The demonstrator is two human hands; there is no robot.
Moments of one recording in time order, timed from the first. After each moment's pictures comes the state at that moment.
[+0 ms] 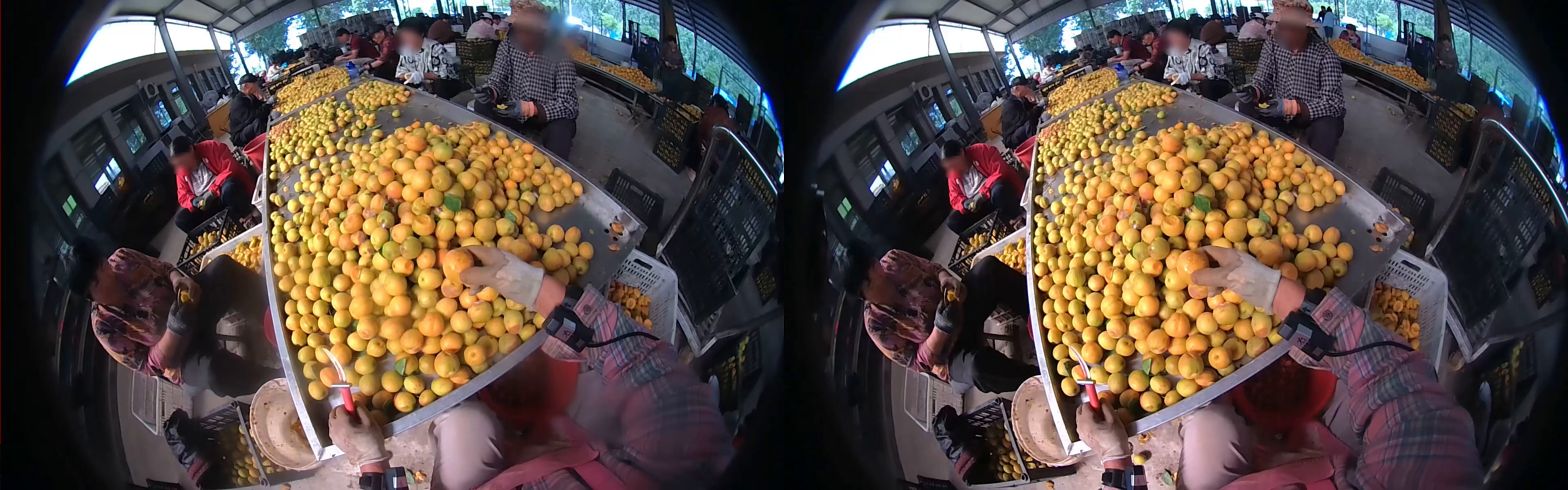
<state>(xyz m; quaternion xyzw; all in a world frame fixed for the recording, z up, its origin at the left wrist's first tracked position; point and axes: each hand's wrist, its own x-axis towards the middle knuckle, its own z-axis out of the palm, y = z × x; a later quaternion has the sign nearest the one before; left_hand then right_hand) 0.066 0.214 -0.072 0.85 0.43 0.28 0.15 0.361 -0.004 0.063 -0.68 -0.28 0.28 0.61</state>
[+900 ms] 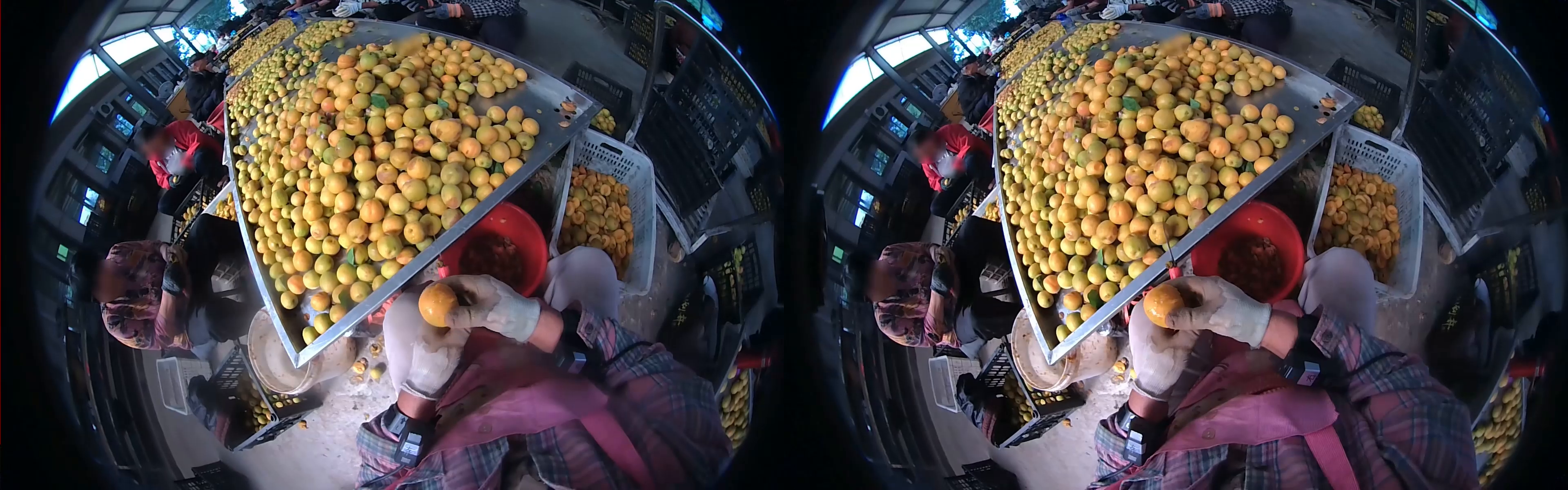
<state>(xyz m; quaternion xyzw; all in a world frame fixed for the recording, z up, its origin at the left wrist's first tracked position) 0.047 0.024 0.021 0.86 -0.02 0.10 0.50 0.131 -0.115 0.010 -0.48 -0.23 0.39 0.75</state>
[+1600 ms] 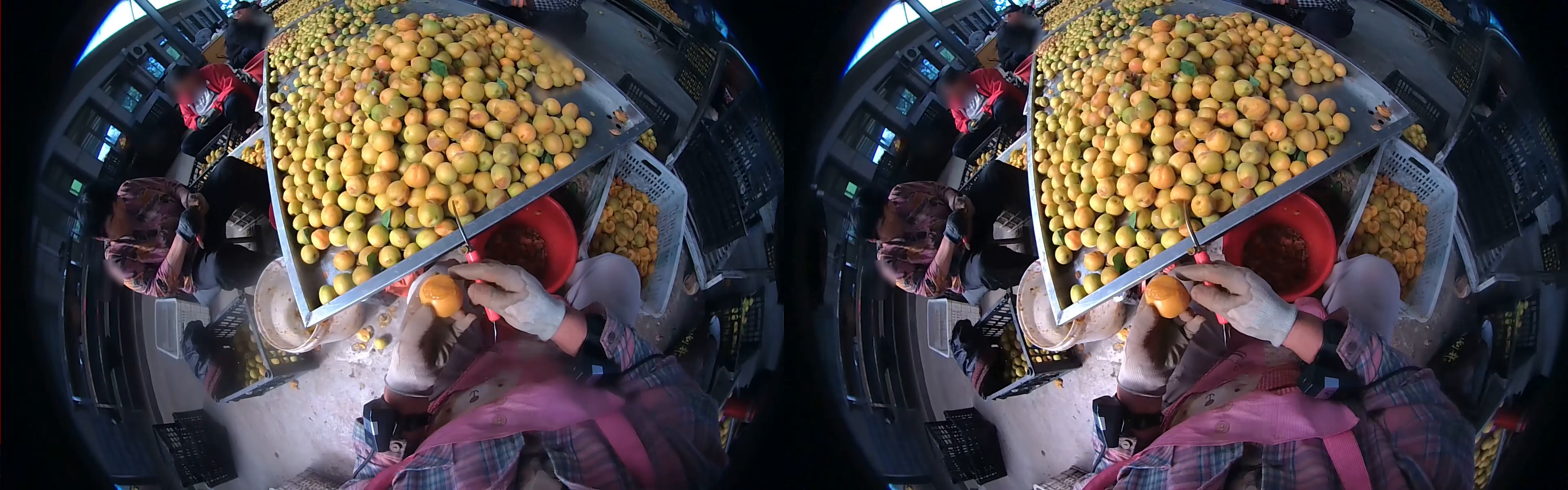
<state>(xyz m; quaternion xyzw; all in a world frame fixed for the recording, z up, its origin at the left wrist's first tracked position) 0.008 0.060 0.007 0.34 0.07 0.05 0.94 0.125 -0.092 -0.007 -0.58 -0.28 0.33 0.69</state>
